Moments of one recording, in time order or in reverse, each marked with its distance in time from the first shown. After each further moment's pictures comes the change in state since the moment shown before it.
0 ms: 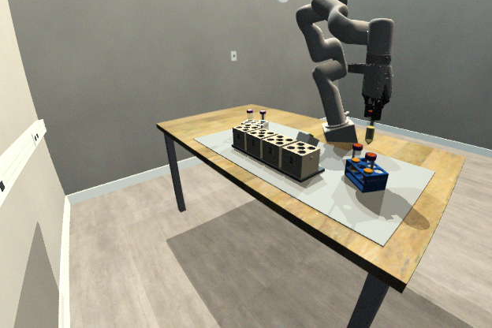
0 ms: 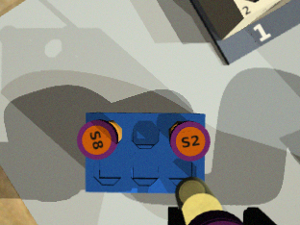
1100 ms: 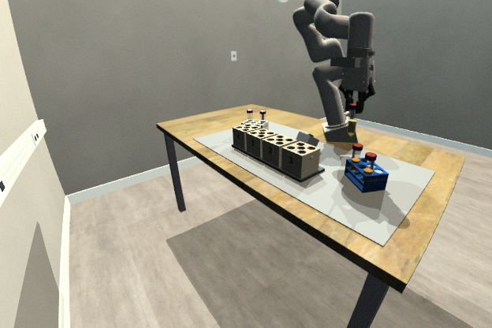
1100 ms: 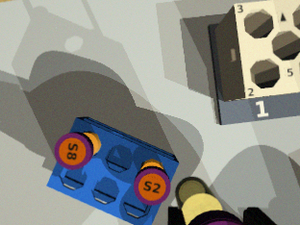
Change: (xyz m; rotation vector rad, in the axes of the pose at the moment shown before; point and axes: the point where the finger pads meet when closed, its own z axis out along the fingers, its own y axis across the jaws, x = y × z) arm 0.055 0.028 -0.018 -0.004 0.011 -0.406
